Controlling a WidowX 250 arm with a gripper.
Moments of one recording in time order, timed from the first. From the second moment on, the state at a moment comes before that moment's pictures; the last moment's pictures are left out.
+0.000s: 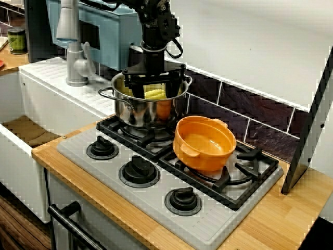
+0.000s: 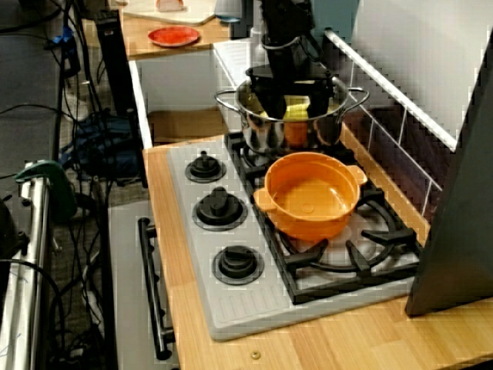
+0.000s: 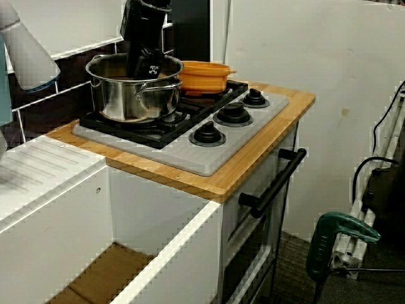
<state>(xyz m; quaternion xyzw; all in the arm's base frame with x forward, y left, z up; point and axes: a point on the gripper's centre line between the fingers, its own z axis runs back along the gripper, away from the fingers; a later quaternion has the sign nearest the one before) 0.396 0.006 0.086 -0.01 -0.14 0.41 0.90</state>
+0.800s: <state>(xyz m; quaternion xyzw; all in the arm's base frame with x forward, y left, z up) 0.389 0.011 0.080 -0.01 -0.12 0.40 0.91</state>
